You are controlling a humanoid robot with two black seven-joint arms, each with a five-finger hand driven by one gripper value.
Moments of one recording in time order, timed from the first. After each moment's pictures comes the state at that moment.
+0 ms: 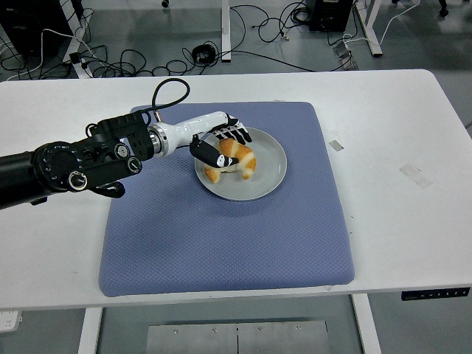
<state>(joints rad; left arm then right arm) -1.26 0.24 0.21 -0.93 0.69 0.08 -0.22 -0.12 0.00 0.08 0.14 -0.10 -0.14 0.25</state>
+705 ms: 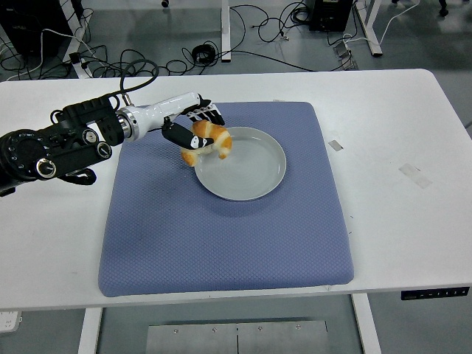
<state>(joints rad) -1.28 0.36 0.21 -0.93 0.70 0.08 -0.27 -0.12 0.00 0.08 0.14 -0.10 -0.14 0.25</state>
